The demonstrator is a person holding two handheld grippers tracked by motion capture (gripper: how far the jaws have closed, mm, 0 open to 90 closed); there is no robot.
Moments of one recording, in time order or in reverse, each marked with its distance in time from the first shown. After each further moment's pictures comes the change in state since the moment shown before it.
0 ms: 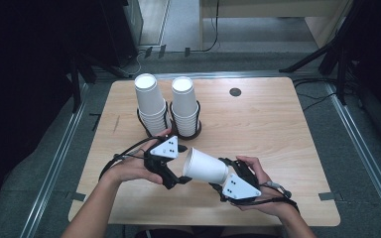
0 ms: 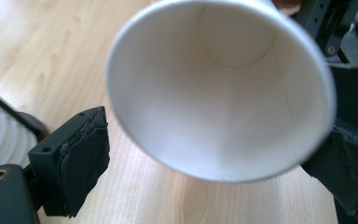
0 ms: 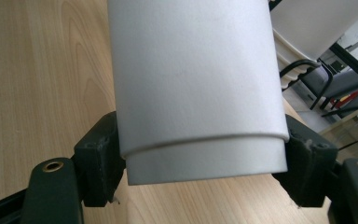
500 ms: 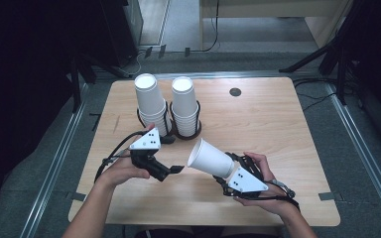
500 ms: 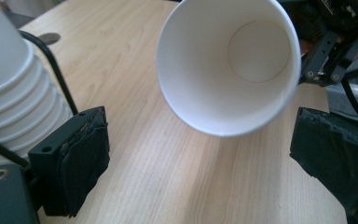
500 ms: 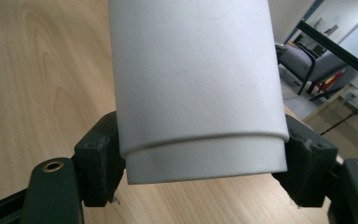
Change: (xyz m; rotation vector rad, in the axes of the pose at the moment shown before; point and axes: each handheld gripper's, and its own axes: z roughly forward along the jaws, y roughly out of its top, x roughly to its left) left arm 0.007 -0.021 -0.025 -0.180 0.105 -0.124; right arm -0.013 -0.005 -0.004 -0.007 -0.074 0.111
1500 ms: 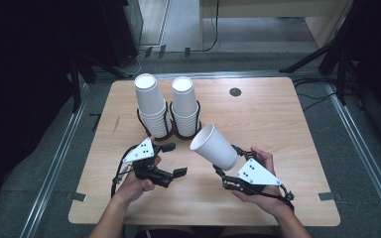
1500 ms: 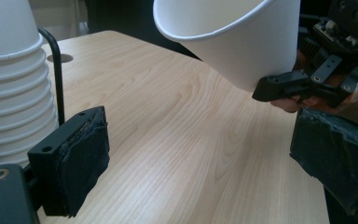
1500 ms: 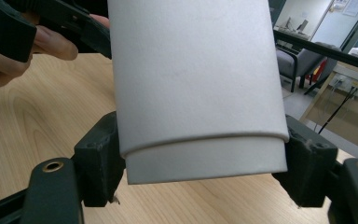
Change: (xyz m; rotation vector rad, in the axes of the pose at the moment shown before) left arm -0.018 -0.038 0.016 -0.274 0.021 -0.197; right arm -0.009 0.013 -0.007 -0.132 -0.067 0.245
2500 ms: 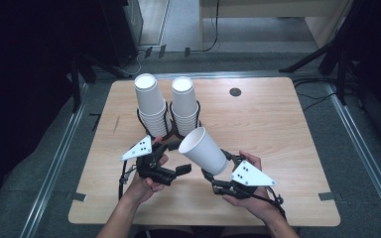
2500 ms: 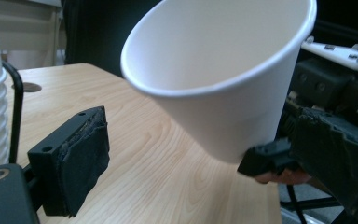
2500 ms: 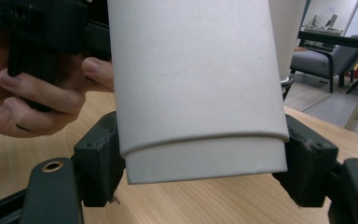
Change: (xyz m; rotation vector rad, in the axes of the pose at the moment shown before) left arm -0.007 0.010 0.006 -0.166 -0.106 -0.100; right arm 0.020 0.005 0.009 -0.072 0.106 0.136
